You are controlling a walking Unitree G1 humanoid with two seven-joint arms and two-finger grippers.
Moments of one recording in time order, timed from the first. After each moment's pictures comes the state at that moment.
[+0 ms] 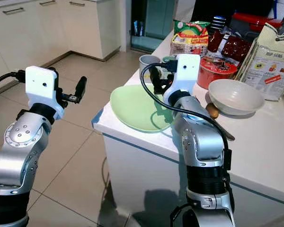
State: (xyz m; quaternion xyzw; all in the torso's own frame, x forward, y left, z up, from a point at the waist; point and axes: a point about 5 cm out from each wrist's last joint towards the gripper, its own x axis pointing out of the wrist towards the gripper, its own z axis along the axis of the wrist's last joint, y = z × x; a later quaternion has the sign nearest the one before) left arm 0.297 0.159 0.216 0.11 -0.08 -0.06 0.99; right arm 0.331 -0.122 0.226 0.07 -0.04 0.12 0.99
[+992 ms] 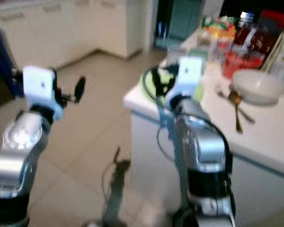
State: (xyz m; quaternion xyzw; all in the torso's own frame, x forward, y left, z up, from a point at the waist) left arm 0.295 0.160 0.220 0.10 -0.09 -0.06 0.99; right arm 0.327 -0.124 0.221 0.07 -0.03 0.11 0.99
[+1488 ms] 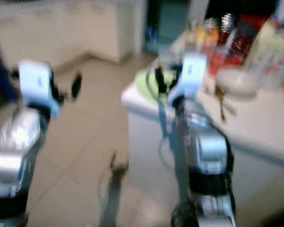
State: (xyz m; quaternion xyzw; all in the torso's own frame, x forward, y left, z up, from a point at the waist) left arm 0.297 0.164 0.217 0.10 -0.08 -0.05 0.99; right arm 0.327 -0.128 0.221 0.08 -0.03 0.09 0.99
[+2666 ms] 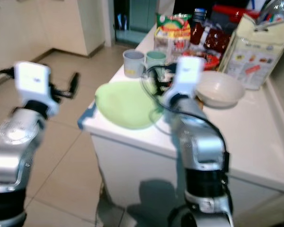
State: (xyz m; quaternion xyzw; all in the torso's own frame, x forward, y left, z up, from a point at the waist) left arm 0.299 0.173 0.222 0.10 -0.09 -0.03 0.99; right arm 0.328 -0.116 0.223 0.08 -0.03 0.12 0.99
